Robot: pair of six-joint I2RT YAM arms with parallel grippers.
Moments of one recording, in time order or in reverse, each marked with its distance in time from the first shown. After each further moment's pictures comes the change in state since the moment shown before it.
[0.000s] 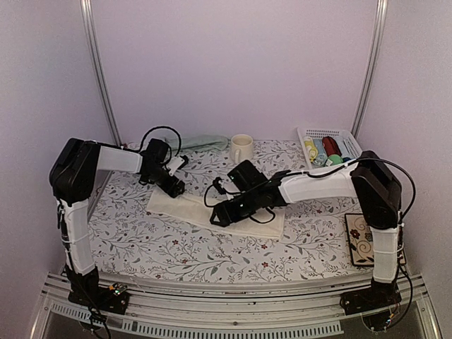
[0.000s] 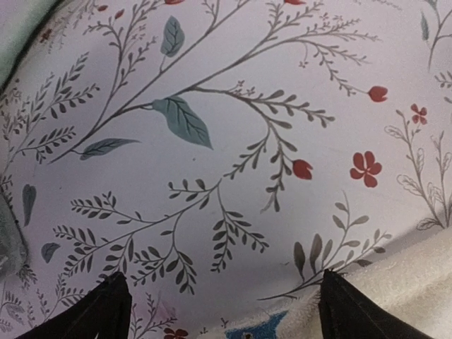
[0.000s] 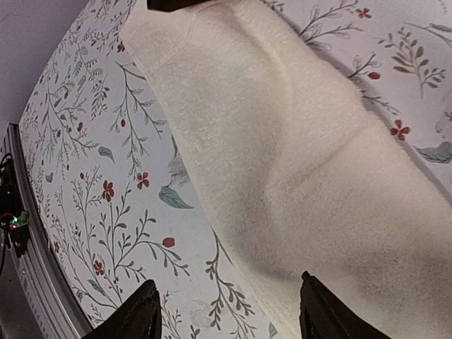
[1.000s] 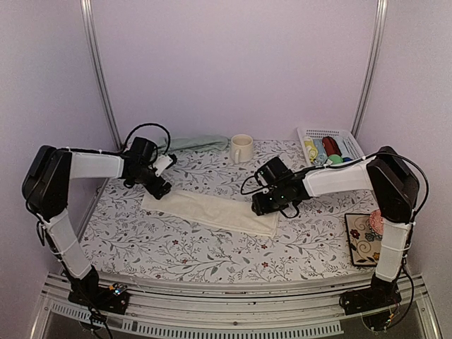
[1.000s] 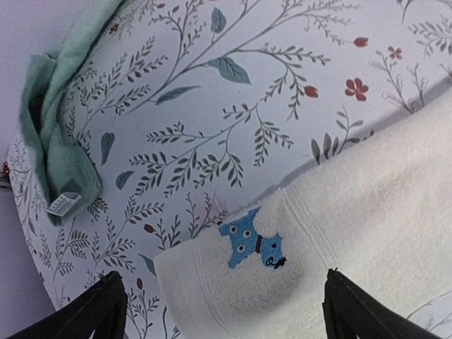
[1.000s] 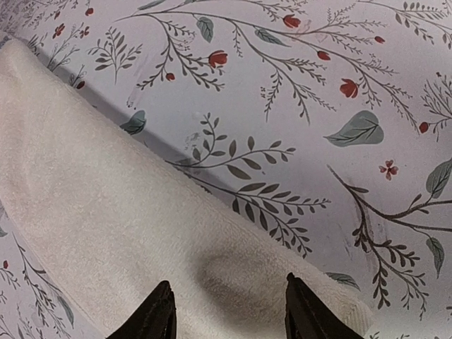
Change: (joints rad) left arm 0.010 -0.287 -0.218 0.023 -0.120 0.105; right arm -0.176 -0.134 -0.209 -0.026 0.317 0.008
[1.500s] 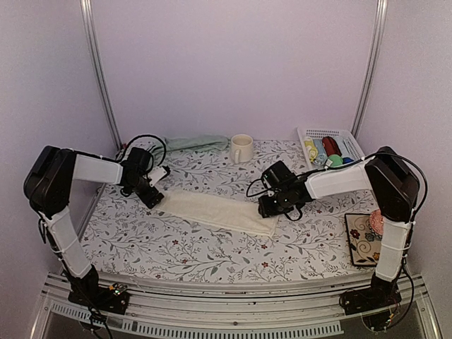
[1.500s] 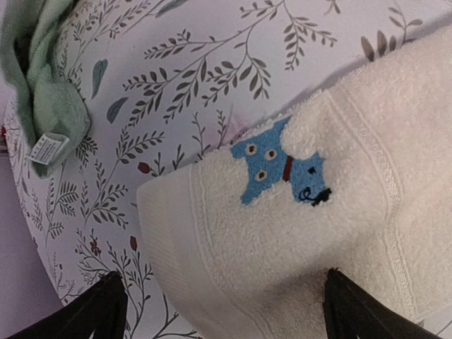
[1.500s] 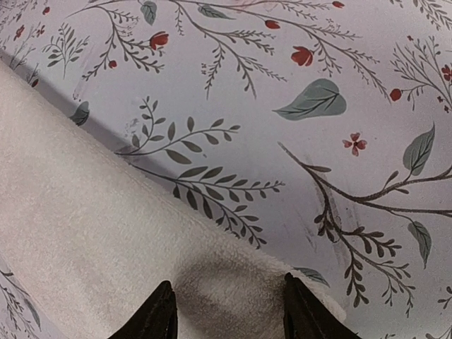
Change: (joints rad) left arm 0.043 0.032 -0.098 0.030 -0.098 0.068; right arm -0.024 0.005 -0.049 0.016 0.039 0.022
